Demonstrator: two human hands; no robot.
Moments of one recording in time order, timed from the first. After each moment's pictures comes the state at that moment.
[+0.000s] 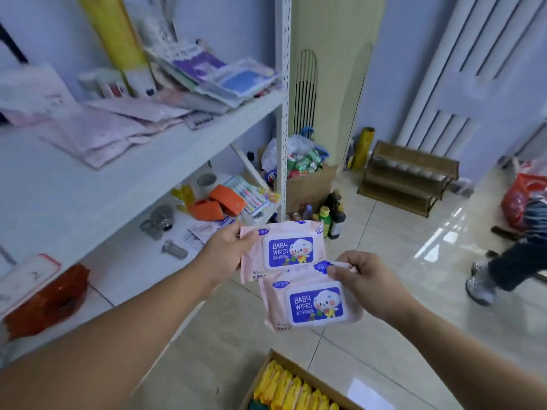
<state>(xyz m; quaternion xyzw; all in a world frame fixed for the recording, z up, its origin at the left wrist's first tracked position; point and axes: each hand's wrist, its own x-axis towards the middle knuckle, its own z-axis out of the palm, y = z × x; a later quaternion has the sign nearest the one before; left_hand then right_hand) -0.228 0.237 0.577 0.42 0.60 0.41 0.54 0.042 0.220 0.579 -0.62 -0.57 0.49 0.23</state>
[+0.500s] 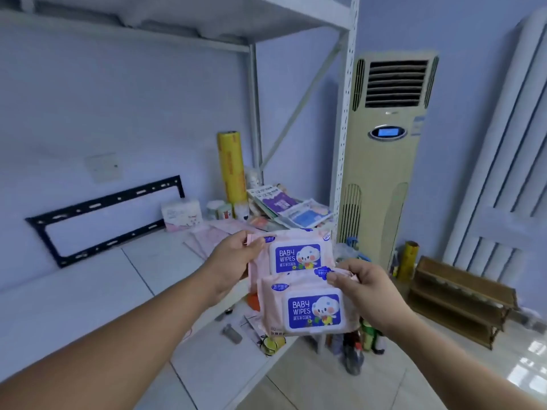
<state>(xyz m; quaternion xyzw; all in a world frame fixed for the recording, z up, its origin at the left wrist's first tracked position) -0.295 0.156 0.859 0.44 0.58 0.54 0.43 -0.037 0.185 0.842 -0.43 -0.68 0.48 0.35</state>
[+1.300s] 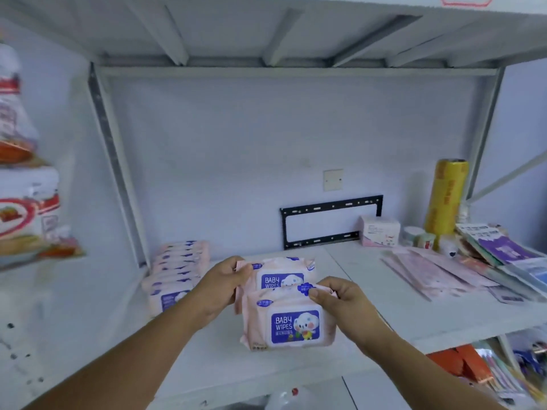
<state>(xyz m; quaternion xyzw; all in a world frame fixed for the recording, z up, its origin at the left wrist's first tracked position) -0.634 -0.205 0.858 0.28 0.68 0.63 0.25 -0.438 -0.024 0.844 -0.17 -0.72 0.64 0.21</state>
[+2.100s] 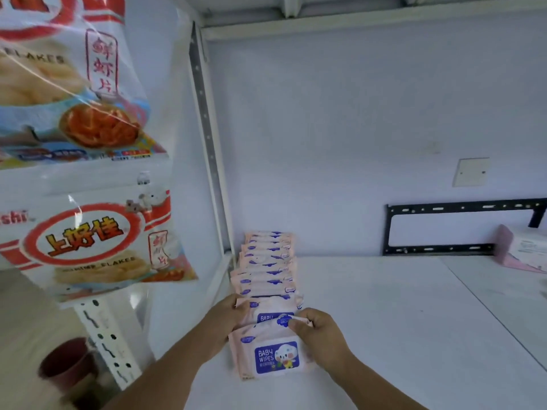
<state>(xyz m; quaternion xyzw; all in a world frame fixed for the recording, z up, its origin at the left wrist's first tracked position) -0.815 -0.343 0.749 0.01 0.72 0.64 0.26 -0.691 -0.145 0.740 -0.16 -0.73 0.66 0.06</state>
